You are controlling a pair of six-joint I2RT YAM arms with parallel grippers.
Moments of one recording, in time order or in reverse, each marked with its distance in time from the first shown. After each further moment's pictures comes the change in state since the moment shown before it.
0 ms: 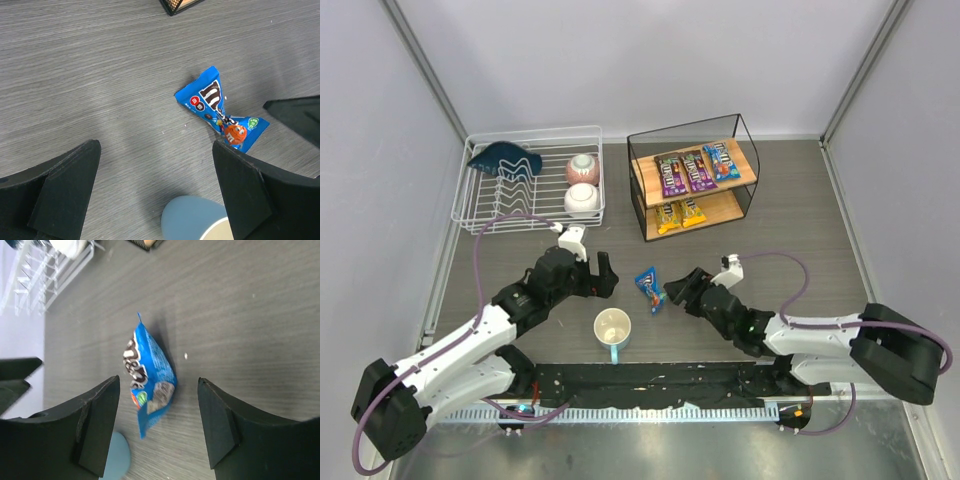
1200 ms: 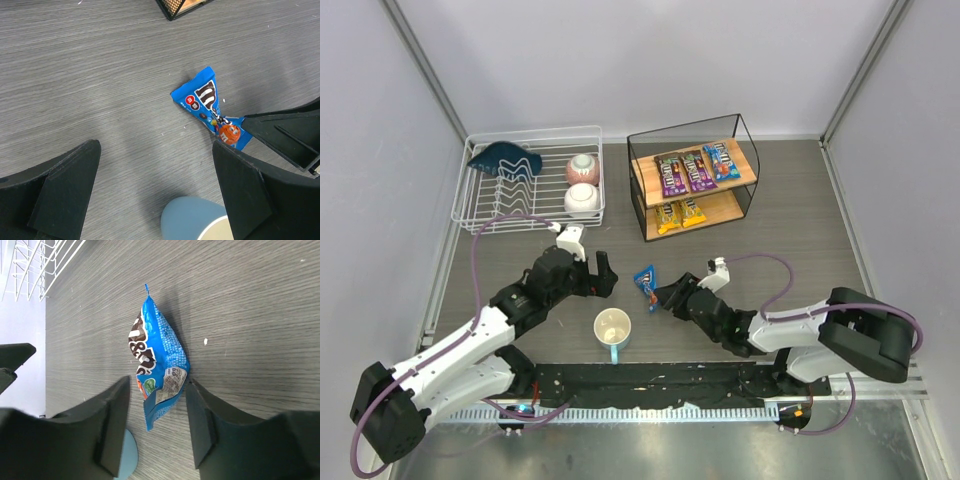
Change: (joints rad) left arm 0.000 -0.019 0.000 -0.003 -0.008 0.000; right arm 0.101 0.203 0.040 0.120 0.029 0.056
